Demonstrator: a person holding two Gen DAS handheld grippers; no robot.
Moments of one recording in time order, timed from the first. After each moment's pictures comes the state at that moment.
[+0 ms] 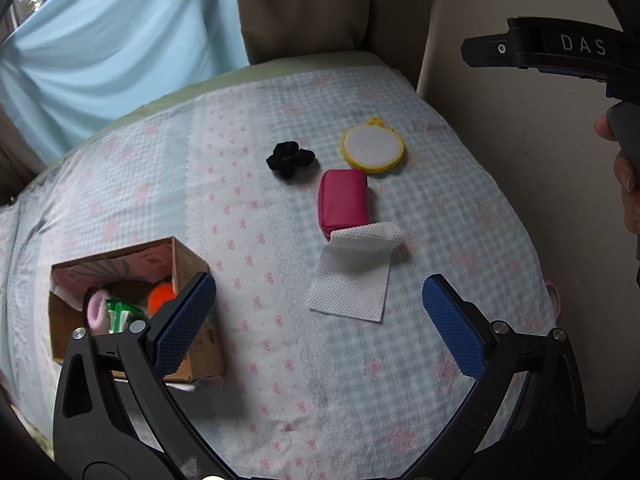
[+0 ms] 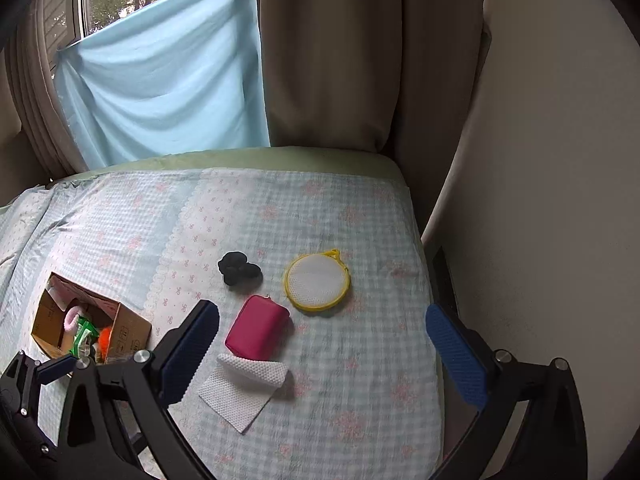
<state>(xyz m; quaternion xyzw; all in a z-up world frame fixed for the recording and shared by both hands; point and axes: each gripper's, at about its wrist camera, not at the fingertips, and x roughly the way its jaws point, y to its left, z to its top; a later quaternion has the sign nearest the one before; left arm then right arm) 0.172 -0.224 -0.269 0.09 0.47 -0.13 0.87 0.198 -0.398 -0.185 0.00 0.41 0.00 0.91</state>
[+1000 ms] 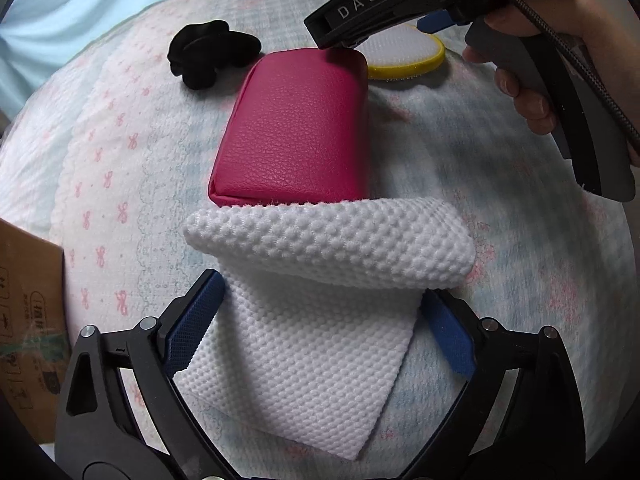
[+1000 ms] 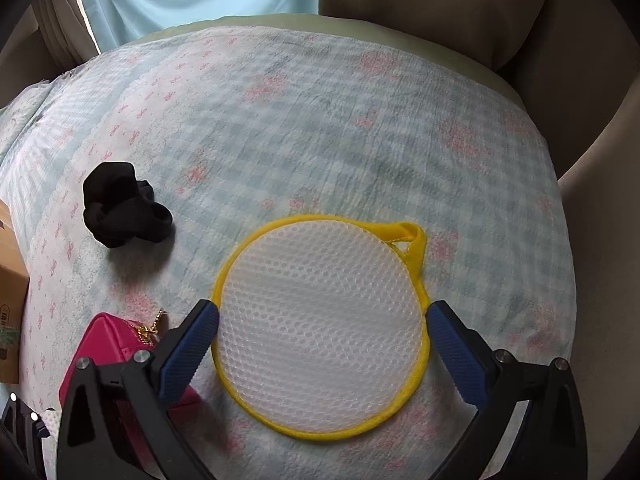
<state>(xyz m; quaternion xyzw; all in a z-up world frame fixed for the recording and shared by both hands) 0.263 -0.295 -0.477 0.07 0.54 -0.11 0.83 0.405 -0.399 -0.438 -0.09 0.52 0.12 0.84</state>
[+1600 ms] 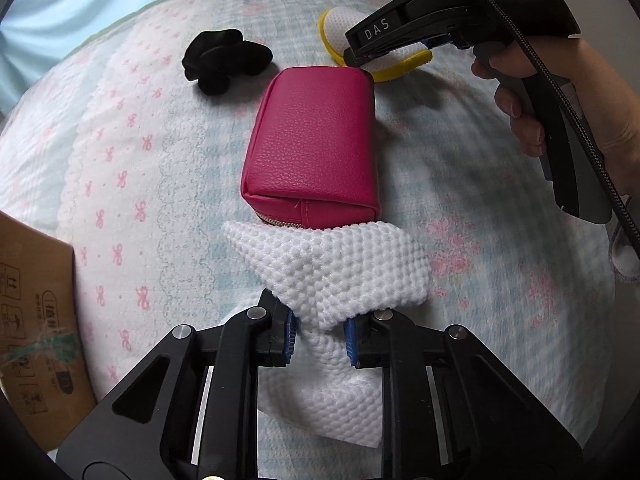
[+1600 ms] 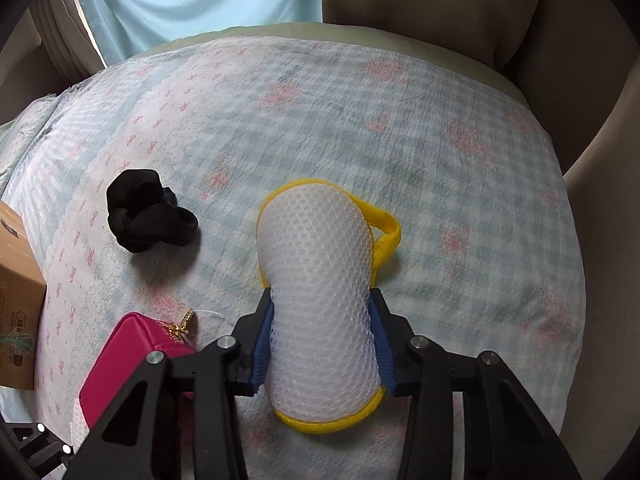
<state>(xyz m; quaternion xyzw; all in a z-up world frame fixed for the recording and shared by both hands) 0.265 -0.272 -0.453 0.06 0.54 -0.13 0.83 0.396 -0.393 -0.439 -0.07 0.52 0.14 0.84</state>
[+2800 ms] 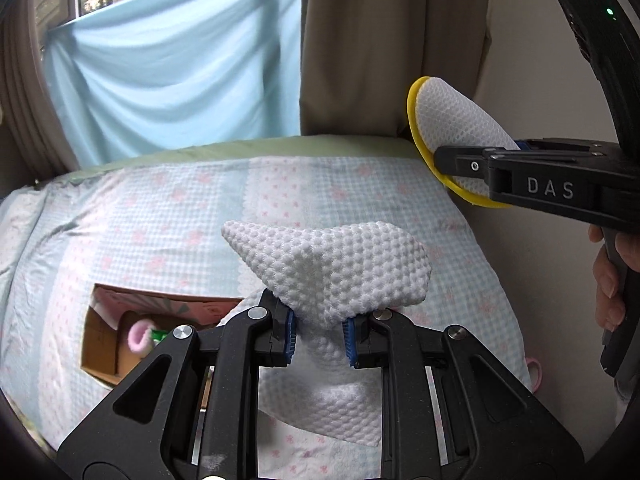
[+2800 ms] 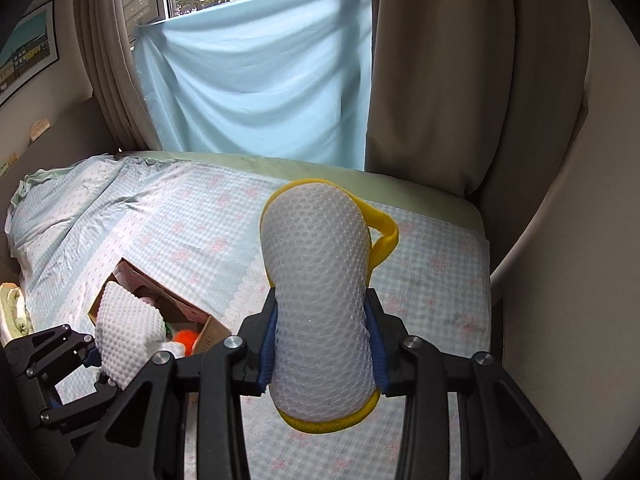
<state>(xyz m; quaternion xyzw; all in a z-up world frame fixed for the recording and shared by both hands) 0.172 -0.139 -0.155 0.01 0.38 -0.08 0.92 0.229 -0.311 -0.137 -0.05 0.41 0.13 0.90</state>
